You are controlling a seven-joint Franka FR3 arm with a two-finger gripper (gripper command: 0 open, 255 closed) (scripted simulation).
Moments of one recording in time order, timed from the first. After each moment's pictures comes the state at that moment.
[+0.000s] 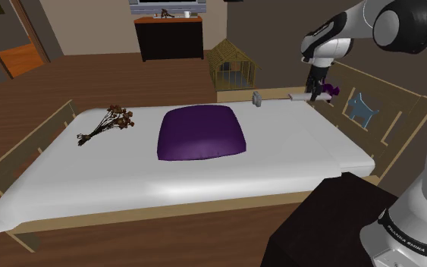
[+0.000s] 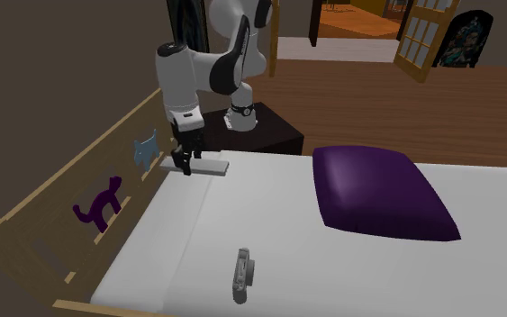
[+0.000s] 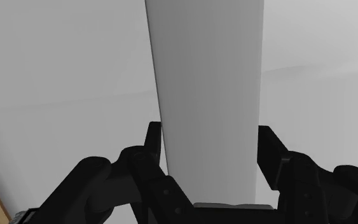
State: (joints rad) arm -0.11 0.42 -0.62 -1.76 0.28 2.11 -1.65
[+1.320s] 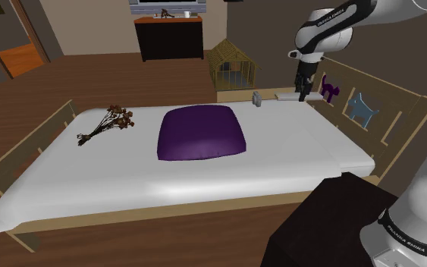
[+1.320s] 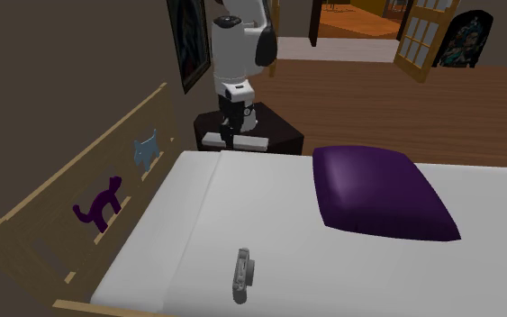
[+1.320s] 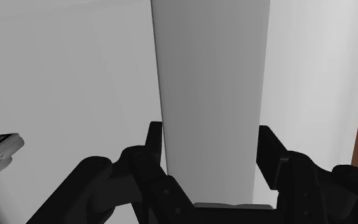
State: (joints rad) arm 0.14 0.08 -0.61 -2.04 0.05 2.12 -1.31
